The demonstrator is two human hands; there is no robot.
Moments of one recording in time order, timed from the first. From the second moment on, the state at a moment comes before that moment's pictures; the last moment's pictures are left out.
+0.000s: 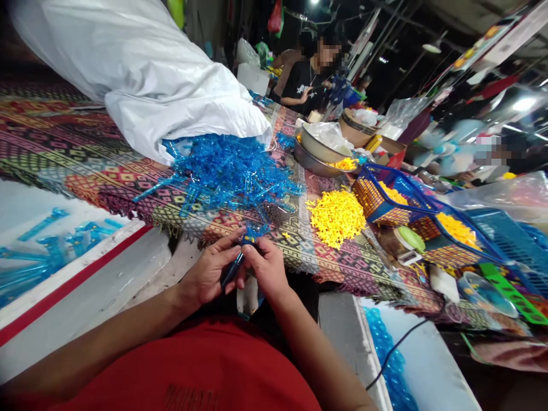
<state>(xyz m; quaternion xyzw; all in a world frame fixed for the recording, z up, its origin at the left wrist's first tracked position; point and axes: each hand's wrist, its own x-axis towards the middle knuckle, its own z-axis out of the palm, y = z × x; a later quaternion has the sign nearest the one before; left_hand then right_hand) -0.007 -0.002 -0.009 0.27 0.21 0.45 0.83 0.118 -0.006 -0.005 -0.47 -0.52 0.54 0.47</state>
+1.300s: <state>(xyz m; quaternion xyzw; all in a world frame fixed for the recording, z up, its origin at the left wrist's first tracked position) -0.016 -0.001 0.007 0.59 0.38 0.49 0.52 0.123 -0.006 0.008 -0.40 -0.67 0.48 0.40</state>
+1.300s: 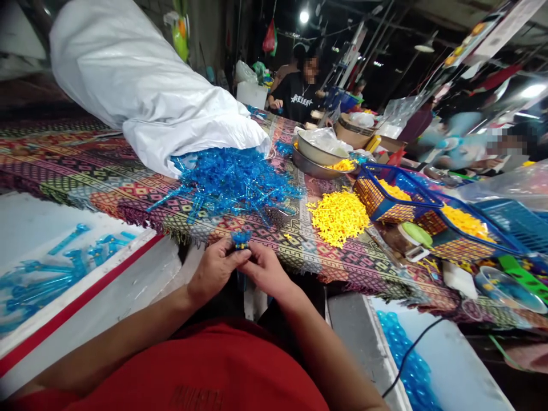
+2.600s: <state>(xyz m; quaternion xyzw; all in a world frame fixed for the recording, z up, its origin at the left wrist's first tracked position) -0.018 -0.031 0.026 0.78 0.25 0.49 0.32 0.131 -0.023 0.084 -0.31 -0.87 0.02 0.39</state>
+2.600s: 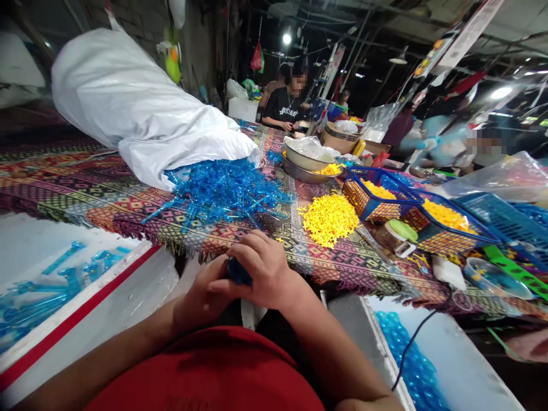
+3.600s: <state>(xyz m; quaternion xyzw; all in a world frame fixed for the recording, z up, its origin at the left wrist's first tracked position) -0.028 -0.029 0.025 0.85 0.42 0.26 0.17 0.157 -0.018 0.040 -0.39 -0.82 0.20 0.37</state>
